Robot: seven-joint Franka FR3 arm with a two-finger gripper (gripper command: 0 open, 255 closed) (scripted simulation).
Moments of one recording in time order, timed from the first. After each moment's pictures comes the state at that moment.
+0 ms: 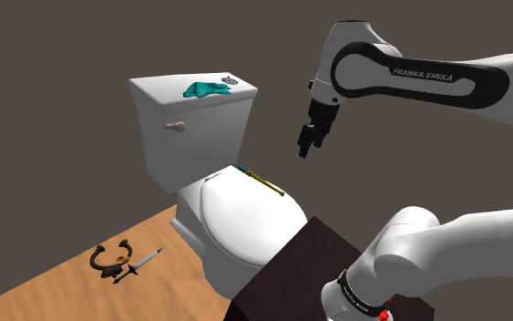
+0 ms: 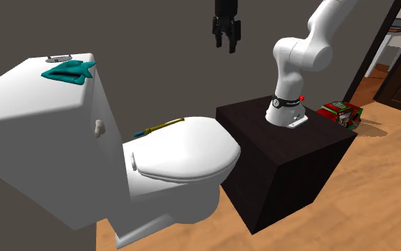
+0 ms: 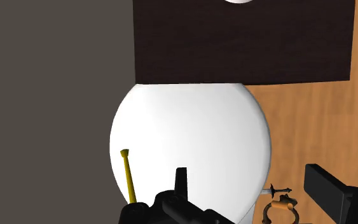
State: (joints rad) arm -0.02 -0.63 -0.10 -2.41 -0.12 1.69 -0.11
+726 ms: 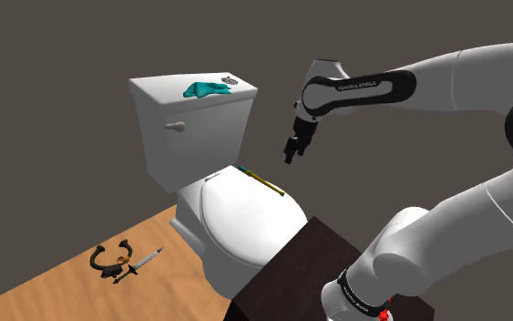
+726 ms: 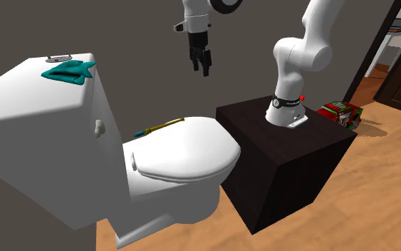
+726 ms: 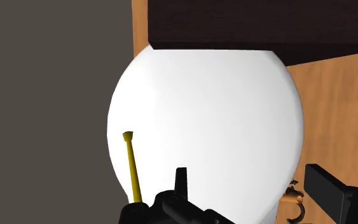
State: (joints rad) arm -0.04 -0.31 -0.28 -2.41 -0.09 2.03 -0.31
